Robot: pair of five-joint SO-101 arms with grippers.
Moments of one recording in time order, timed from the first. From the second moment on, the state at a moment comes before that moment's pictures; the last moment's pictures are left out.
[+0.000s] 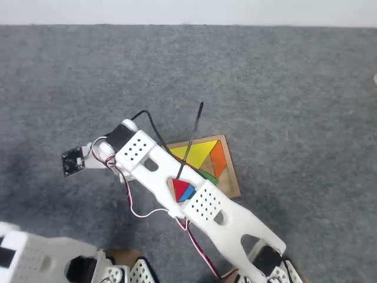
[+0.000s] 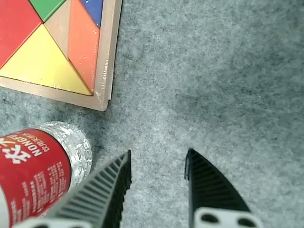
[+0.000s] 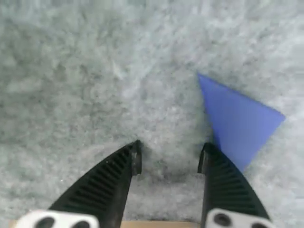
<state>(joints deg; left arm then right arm) -84.5 13.8 3.2 67.9 -56.5 -57.5 68.9 -75.9 96.1 53.1</state>
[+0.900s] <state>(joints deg) -84.9 13.8 3.2 67.9 -58.2 -57.0 79.4 -88.1 92.7 54.0</state>
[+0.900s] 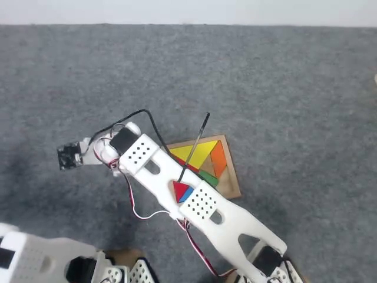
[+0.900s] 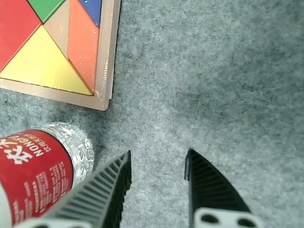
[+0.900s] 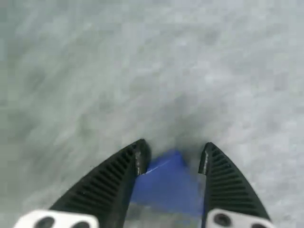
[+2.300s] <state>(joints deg) -84.9 13.8 3.2 67.9 -58.6 -50.0 59.5 -65.1 100.5 -0.9</state>
